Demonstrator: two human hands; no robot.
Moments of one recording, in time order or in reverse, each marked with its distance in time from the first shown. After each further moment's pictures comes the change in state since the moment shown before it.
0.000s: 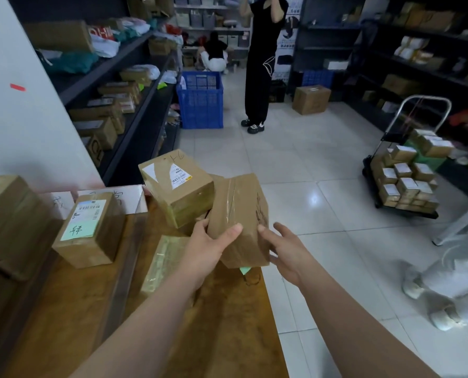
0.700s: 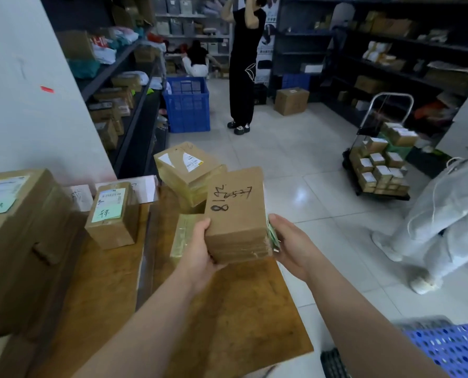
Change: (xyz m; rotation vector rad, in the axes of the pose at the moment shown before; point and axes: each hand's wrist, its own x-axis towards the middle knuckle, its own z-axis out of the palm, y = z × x) left_hand -0.088 -0.038 -0.060 -0.582 -0.185 -0.235; right_hand -0.114 0.039 0.037 0.098 -0.093 -0.122
